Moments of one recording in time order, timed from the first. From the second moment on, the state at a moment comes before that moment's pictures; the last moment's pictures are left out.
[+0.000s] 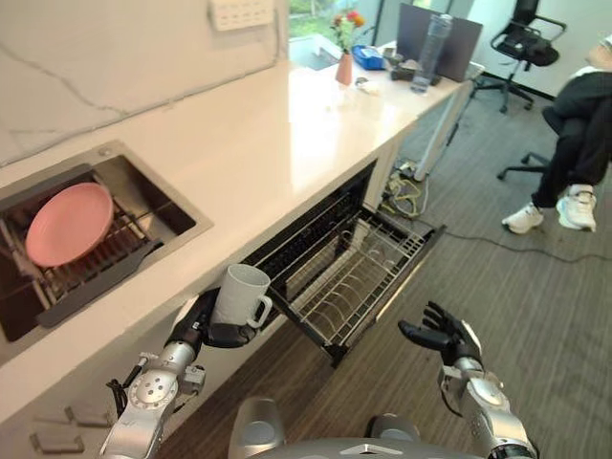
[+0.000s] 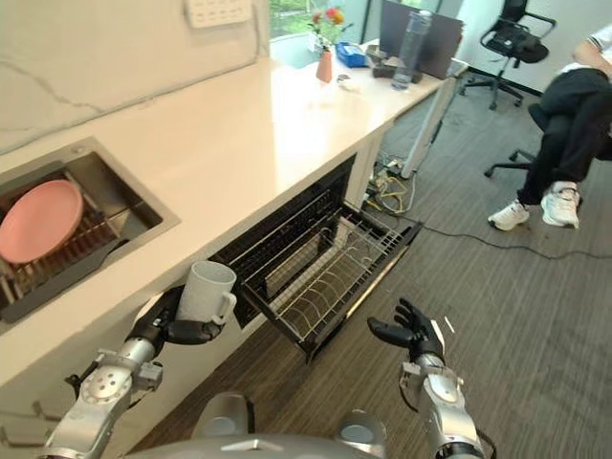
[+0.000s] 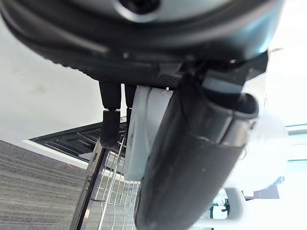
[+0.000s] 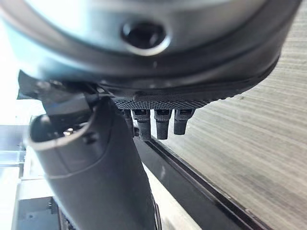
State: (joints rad) left arm 0.25 0.48 -0.07 0.08 -0.16 0.03 -0.05; right arm 0.10 -0.24 -0.05 0.45 0.36 -0.02 -0.05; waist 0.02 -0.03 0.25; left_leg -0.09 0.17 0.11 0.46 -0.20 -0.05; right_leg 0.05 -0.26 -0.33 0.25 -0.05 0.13
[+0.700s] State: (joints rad) left arm -0.10 0.47 -0.23 0.18 -0.07 0.03 -0.01; right arm 0.10 -0.29 0.33 0.04 0.87 0.02 0.16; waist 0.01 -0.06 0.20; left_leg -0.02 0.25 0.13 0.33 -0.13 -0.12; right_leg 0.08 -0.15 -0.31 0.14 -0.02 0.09
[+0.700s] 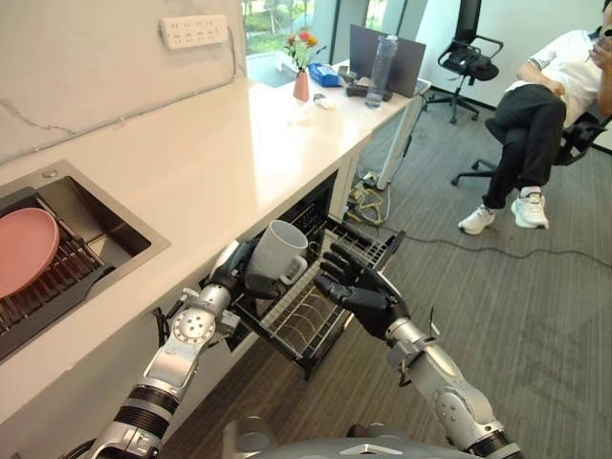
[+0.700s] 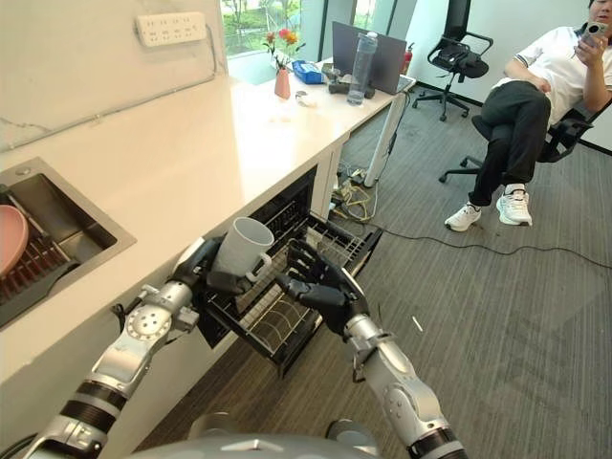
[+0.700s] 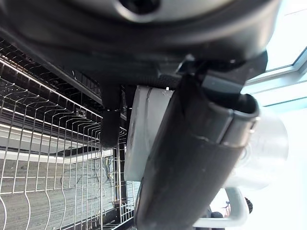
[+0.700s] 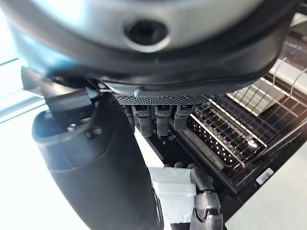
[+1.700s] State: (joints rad) left arm -0.21 0.45 -0.39 0.19 0.11 0.02 0.09; right arm 0.00 -0.27 0.40 0.06 1.21 -0.01 0.10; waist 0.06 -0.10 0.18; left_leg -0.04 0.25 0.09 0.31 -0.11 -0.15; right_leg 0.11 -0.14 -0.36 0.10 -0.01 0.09
